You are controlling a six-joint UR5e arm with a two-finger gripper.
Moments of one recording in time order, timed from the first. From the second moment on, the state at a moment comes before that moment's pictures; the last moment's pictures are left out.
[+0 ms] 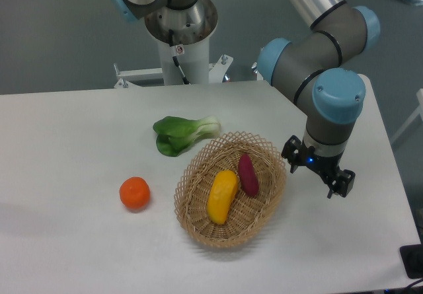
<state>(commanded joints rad) 2.60 -2.05 -1.41 -1.12 1.57 1.37</state>
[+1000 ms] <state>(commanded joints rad) 2.57 -2.04 -1.47 -1.13 1.57 1.26</state>
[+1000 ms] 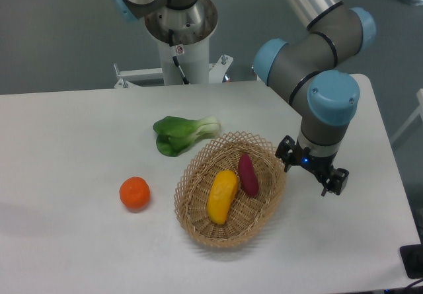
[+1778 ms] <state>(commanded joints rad) 2.42 -2.00 -1.60 -1.12 1.57 0.96</state>
